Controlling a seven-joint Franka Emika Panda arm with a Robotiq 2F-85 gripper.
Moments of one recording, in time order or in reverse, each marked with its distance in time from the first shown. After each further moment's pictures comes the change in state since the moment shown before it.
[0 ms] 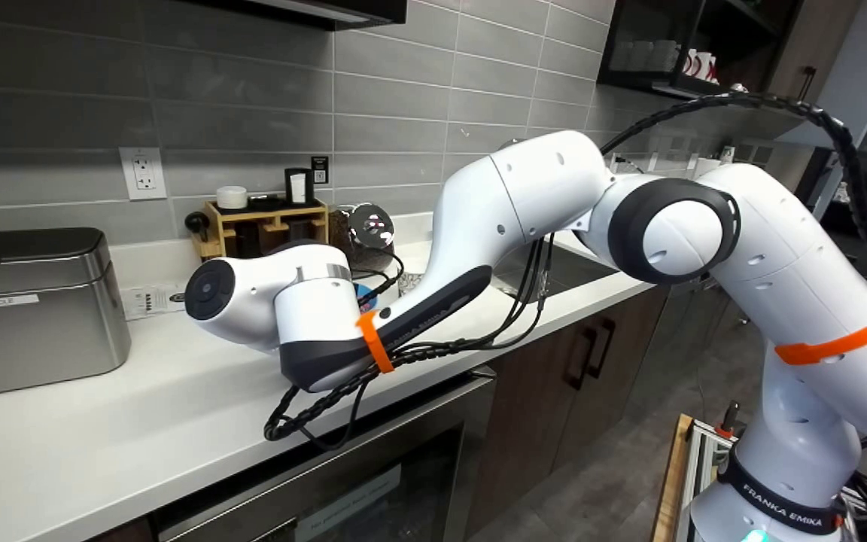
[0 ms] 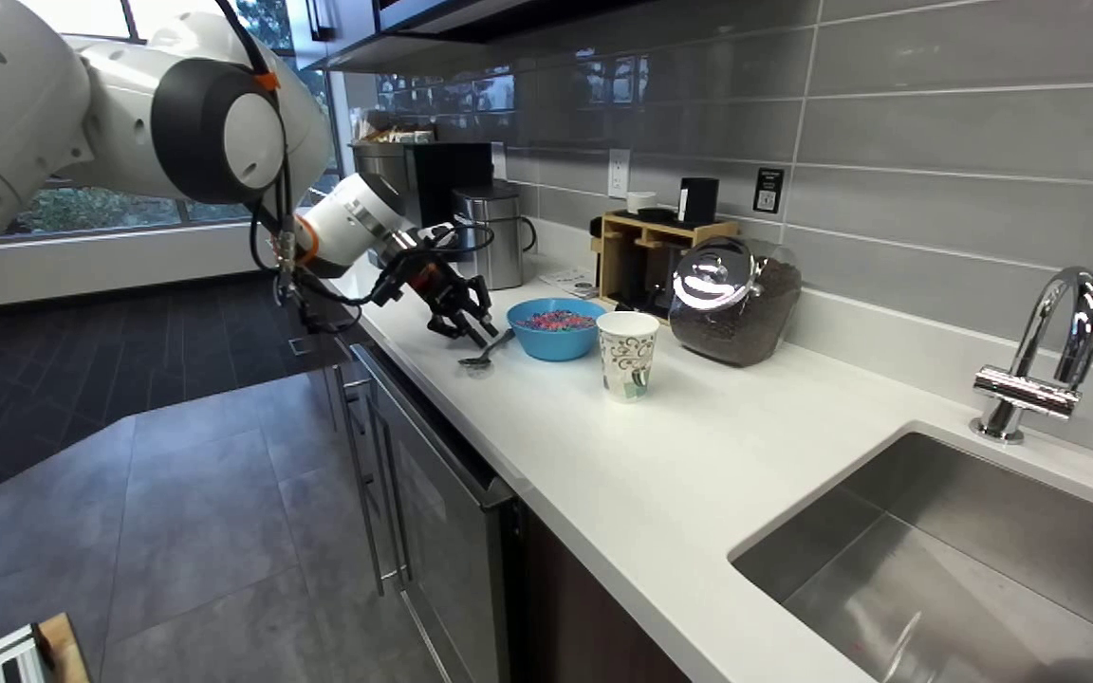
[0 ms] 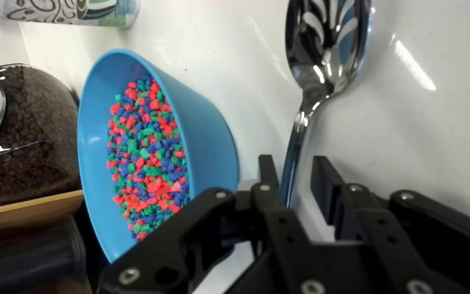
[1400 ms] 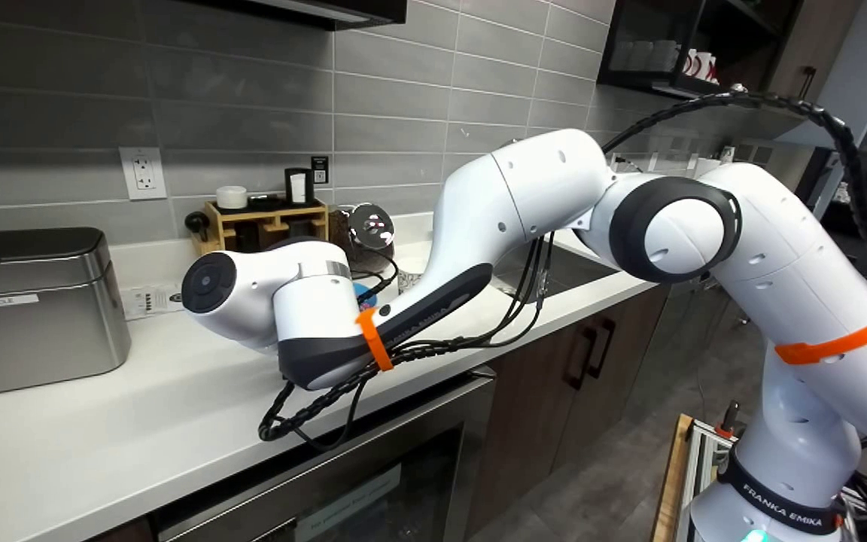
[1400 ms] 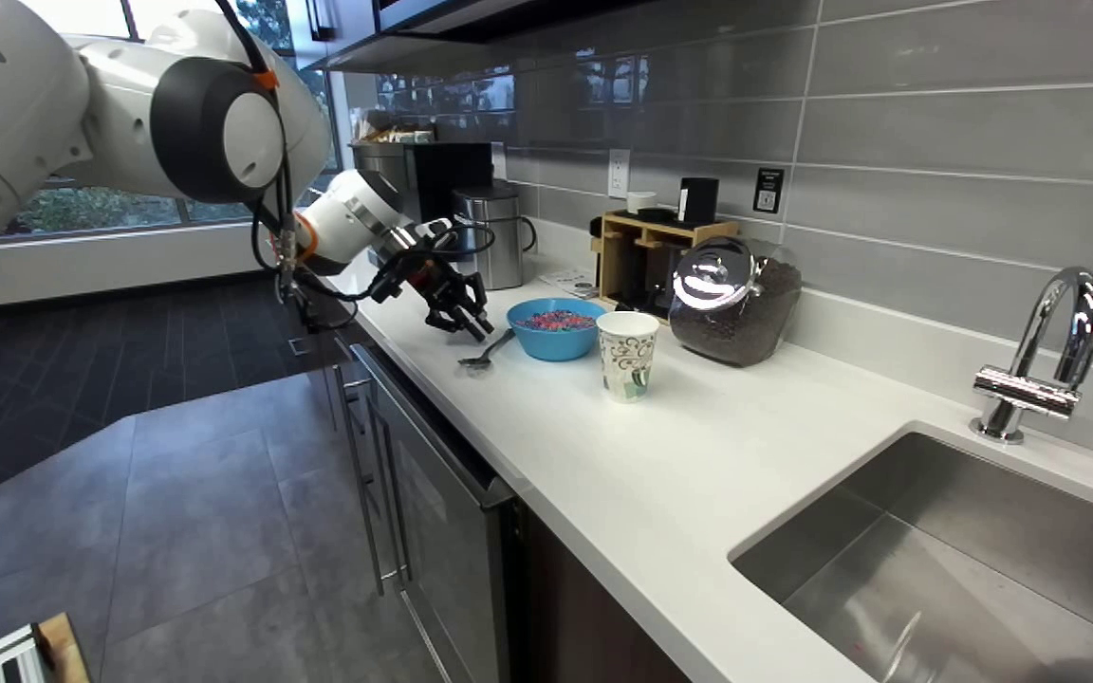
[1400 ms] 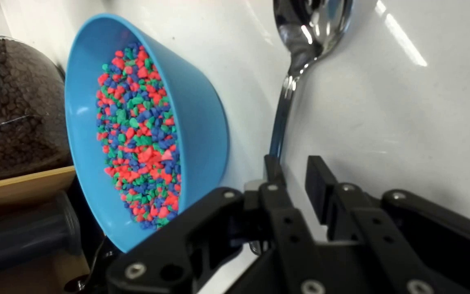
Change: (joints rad) arm -0.002 -0.003 0.008 0.005 0.000 0.063 0.001
